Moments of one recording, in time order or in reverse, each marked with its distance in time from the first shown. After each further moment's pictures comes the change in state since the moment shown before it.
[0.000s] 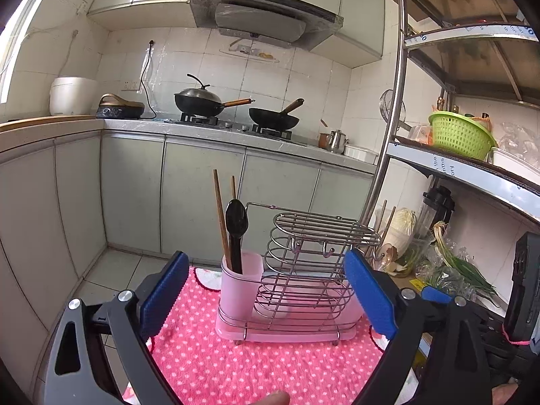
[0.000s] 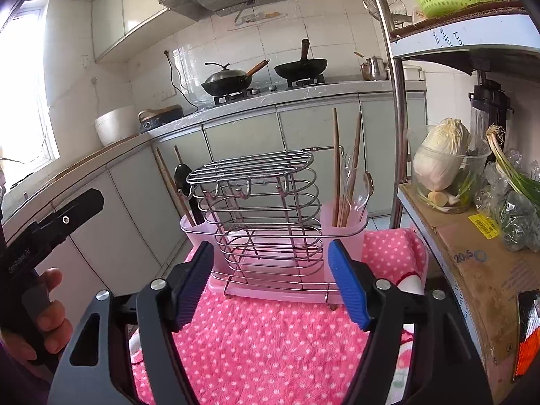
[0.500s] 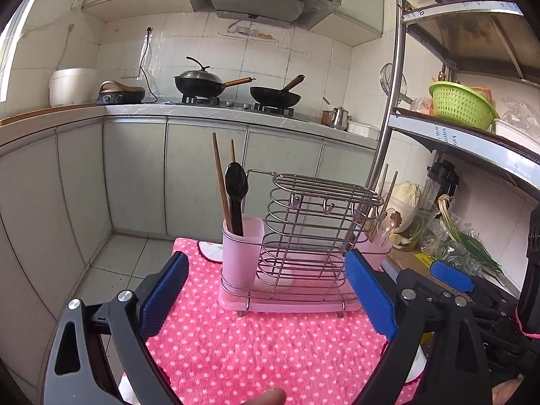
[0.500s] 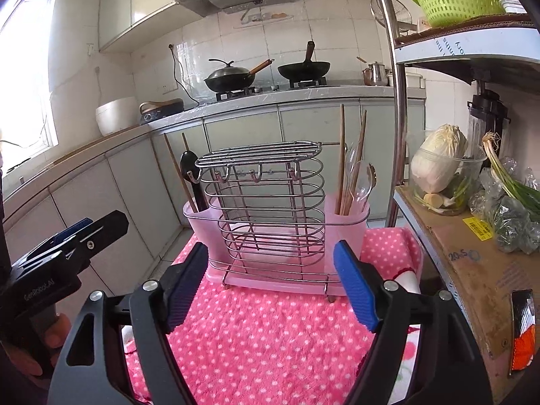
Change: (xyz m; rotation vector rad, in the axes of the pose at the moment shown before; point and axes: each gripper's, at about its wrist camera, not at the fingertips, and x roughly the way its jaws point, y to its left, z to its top) left arm 0.002 -0.009 -0.030 0.030 0.081 0.028; right arm -0.009 0.017 -0.016 -0.054 -0.003 -0.038
